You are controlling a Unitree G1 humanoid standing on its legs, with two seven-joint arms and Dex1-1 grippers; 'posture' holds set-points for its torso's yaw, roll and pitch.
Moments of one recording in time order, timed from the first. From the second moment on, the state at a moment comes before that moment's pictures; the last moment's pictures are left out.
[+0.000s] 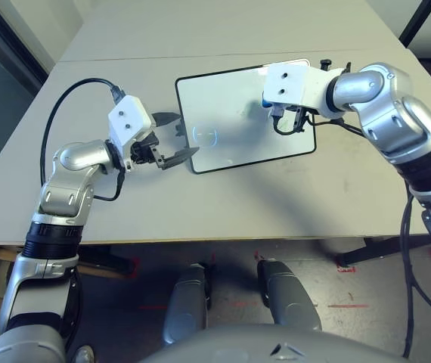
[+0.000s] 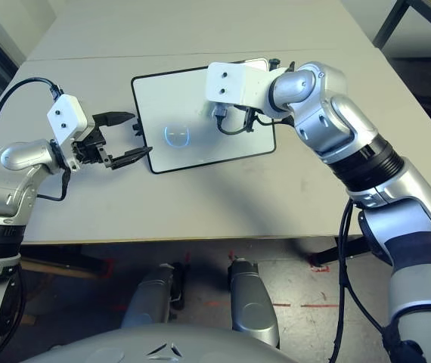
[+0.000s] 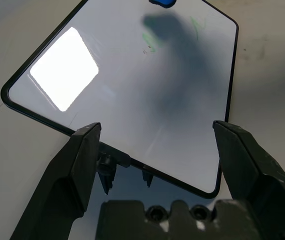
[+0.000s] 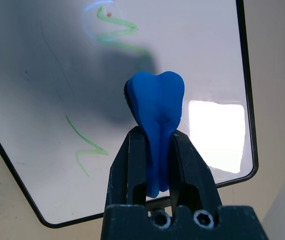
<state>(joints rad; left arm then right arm) -0.45 0.68 0.00 -0.02 -0.28 0.21 -0.95 -1.04 -0.66 0.54 0.12 -0.30 0.54 0.93</state>
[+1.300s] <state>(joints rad) -0.43 0.71 0.02 -0.03 -0.27 0.23 -0.93 -1.03 -0.44 0.54 0.20 -0.50 0.39 0.94</state>
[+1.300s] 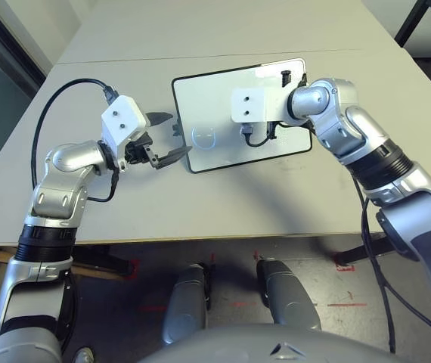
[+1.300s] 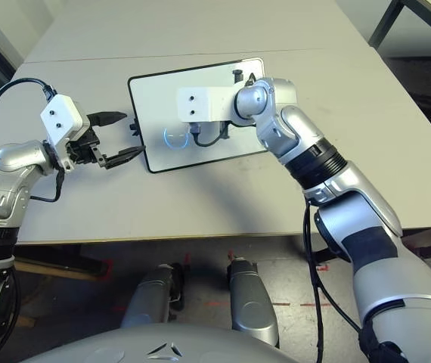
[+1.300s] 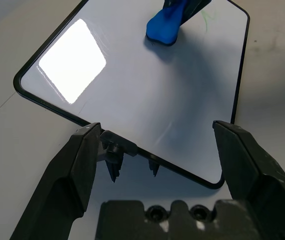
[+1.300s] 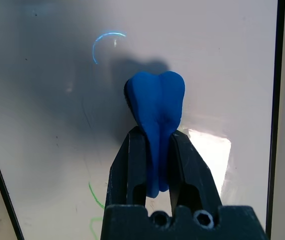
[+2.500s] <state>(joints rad) -0.43 0.70 0.02 -0.02 -0.27 0.22 -0.92 -1.05 -0.47 0.49 0.34 -0.56 0.34 0.87</state>
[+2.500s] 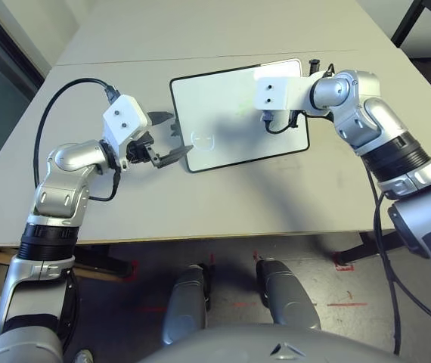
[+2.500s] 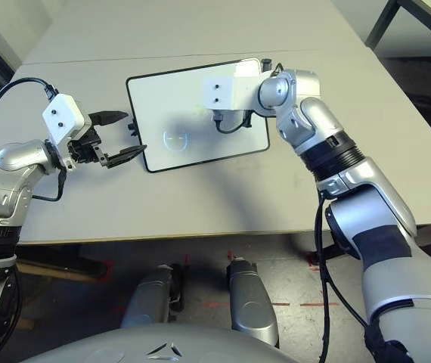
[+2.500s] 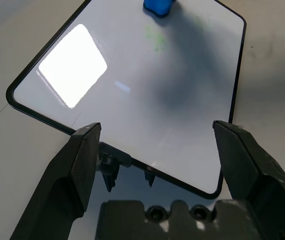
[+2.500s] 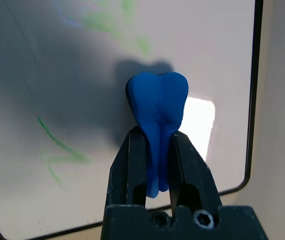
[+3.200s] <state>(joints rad) -0.43 0.70 0.02 -0.02 -0.27 0.22 -0.92 -1.00 -0.38 0.53 0.22 -0.58 0.36 0.93</state>
